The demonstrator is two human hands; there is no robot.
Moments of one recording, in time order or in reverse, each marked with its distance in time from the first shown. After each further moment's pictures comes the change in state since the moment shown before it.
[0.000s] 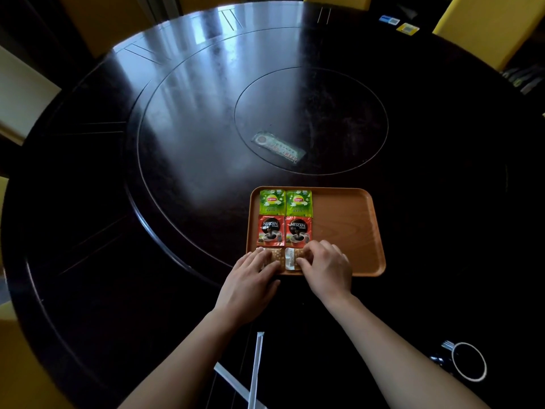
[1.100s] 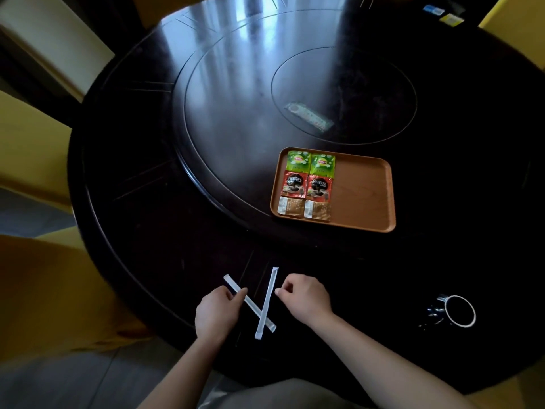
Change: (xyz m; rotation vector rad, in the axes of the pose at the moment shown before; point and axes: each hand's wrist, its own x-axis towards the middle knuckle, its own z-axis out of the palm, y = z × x) left_hand -0.186 0.039 0.018 -0.441 -0.044 -1.144; right_hand -0.160 -0.021 0.033 0.082 -0.498 -0.006
